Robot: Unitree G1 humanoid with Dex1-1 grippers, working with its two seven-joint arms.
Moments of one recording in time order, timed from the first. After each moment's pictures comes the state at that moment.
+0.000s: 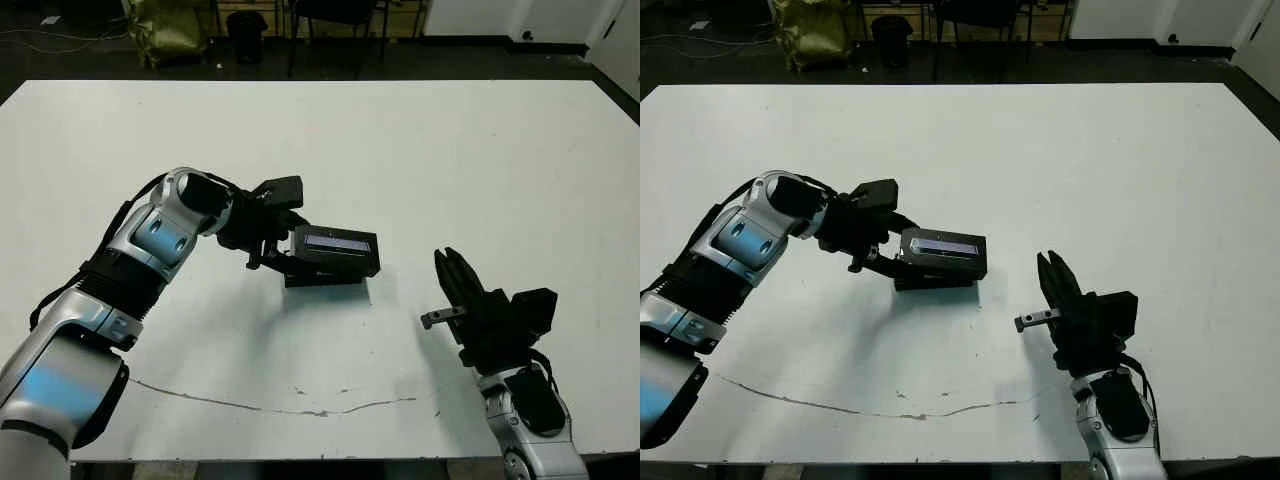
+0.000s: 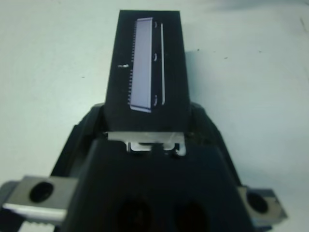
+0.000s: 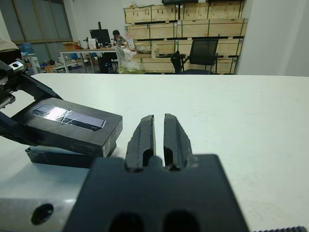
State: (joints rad) left arm -0.82 0.47 -0.45 0.42 0.05 0.23 -1.25; right arm 0.20 -0.16 0.04 -0.35 0.15 0.04 0.19
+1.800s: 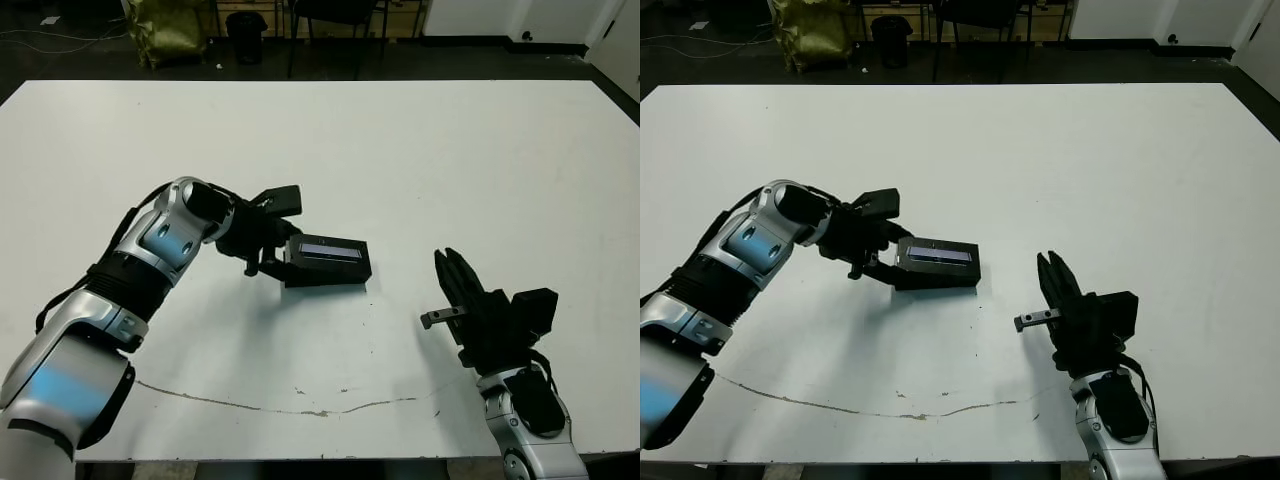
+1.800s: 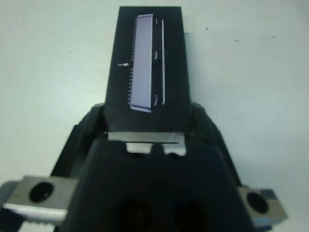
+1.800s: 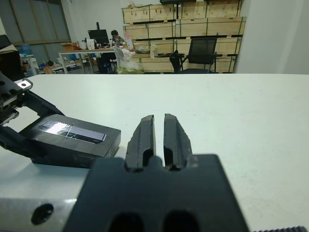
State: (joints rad) left arm -0.83 0.45 -0.46 0.56 0.07 0.24 -1.26; right arm 0.21 -0.15 0.05 -0.37 0.15 0.05 0.18
